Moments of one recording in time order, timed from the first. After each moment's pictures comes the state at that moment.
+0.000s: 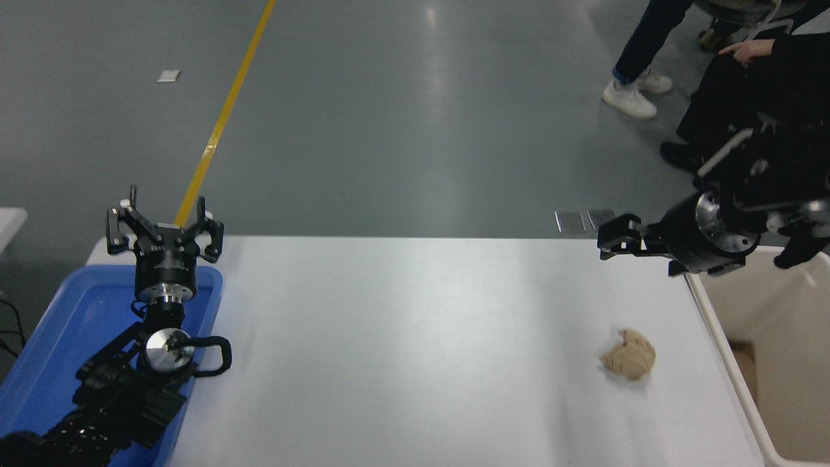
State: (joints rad) left arm -0.59 0.14 -1.05 -0.41 -0.12 -0.58 -0.59; right arm 2.21 -0.30 -1.44 1.61 0.01 0.34 0.03
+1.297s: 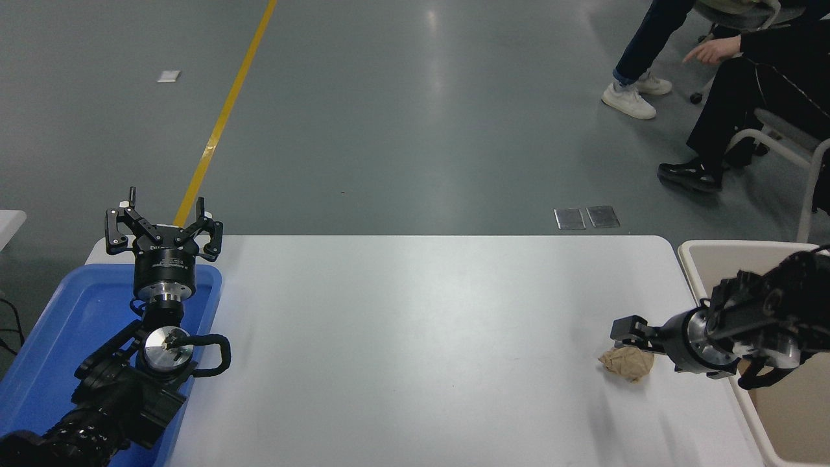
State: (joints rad) left arm -0.59 0.14 -1.05 -0.41 -0.12 -0.58 -0.60; right arm 1.48 -0.39 -1.24 1.35 0.01 -0.08 0.03
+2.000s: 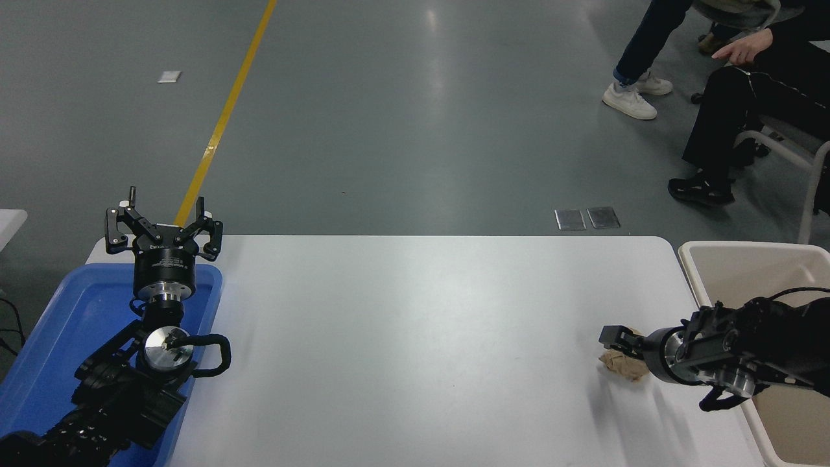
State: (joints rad) left arm -0.59 0.14 -1.05 -0.41 -0.12 -0.58 -0.60; right arm 1.24 -0.34 -1.13 1.09 0.01 -0.18 0.03
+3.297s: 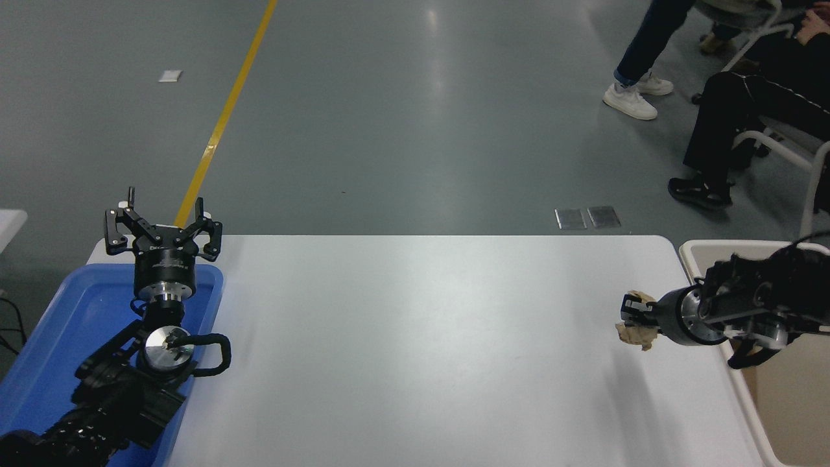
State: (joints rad) left arm -0.59 0.14 -1.05 -0.41 -0.12 -0.58 -0.60; right arm 1.72 -0.40 -1.29 1.42 -0.04 0.00 0.03
